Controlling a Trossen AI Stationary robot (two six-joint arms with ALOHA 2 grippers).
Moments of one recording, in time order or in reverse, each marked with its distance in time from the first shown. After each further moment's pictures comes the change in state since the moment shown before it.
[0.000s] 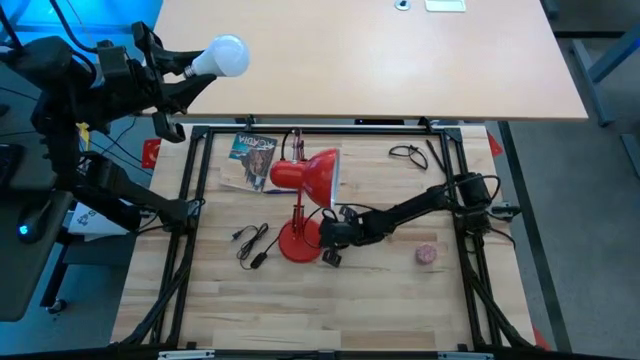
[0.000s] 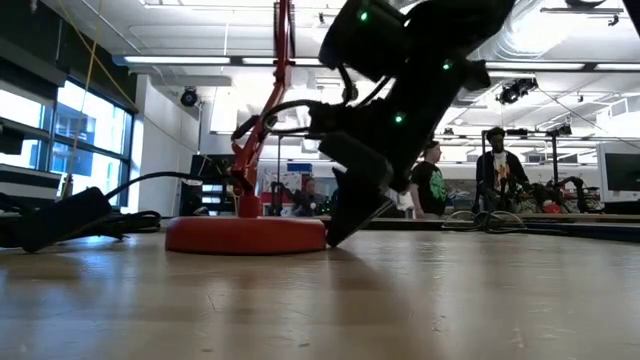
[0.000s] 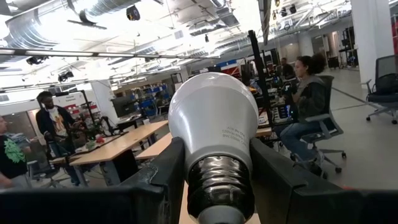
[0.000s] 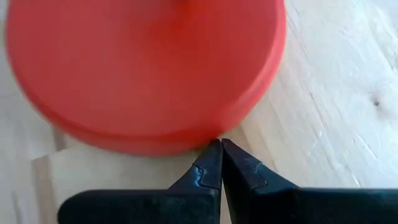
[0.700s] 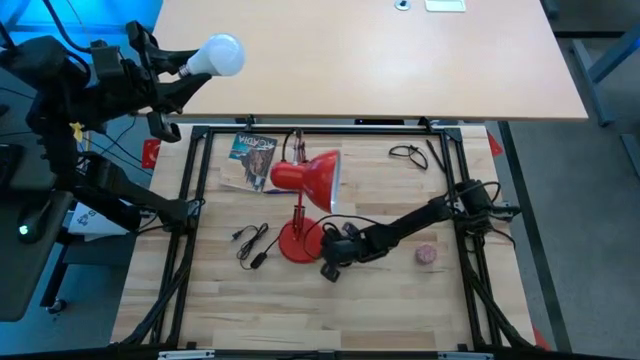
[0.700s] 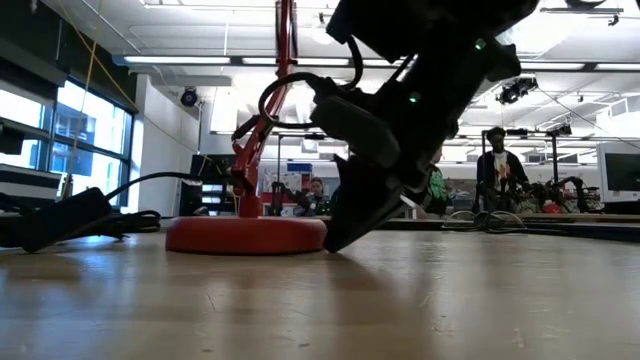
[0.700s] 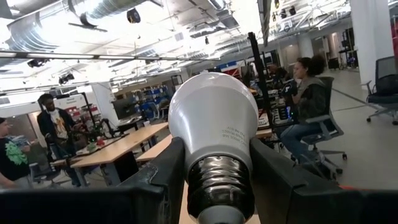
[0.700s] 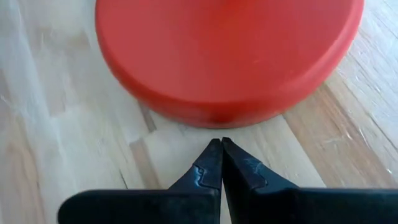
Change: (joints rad) left arm 0.000 -0.011 0.000 -0.005 0.001 0.007; right arm 0.129 0.016 0.004 0.013 -0.010 0.269
